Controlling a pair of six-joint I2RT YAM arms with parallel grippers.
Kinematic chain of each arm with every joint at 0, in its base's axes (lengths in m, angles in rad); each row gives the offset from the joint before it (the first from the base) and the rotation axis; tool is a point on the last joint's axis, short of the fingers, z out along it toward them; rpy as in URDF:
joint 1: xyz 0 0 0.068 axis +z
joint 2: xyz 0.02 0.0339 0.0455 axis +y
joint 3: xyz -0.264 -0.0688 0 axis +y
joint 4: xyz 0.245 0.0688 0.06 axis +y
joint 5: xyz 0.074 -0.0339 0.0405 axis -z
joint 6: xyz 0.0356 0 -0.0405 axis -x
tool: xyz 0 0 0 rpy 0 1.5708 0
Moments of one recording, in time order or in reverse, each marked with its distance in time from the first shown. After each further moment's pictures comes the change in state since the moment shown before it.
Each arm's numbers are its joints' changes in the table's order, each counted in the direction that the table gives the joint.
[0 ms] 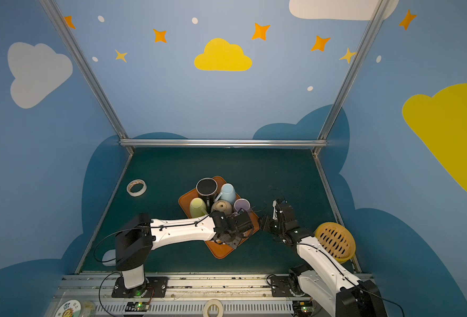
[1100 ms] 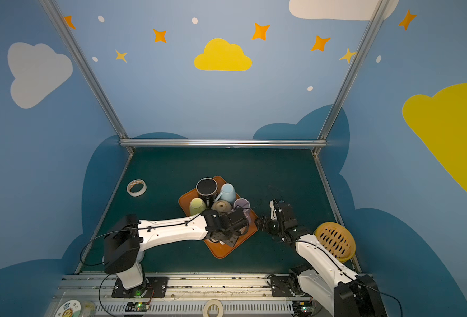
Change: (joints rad) left arm 0.026 -0.119 0.063 -0.033 0.021 0.003; right arm -0.002 0.040 -0.013 -0.013 -0.099 0.000
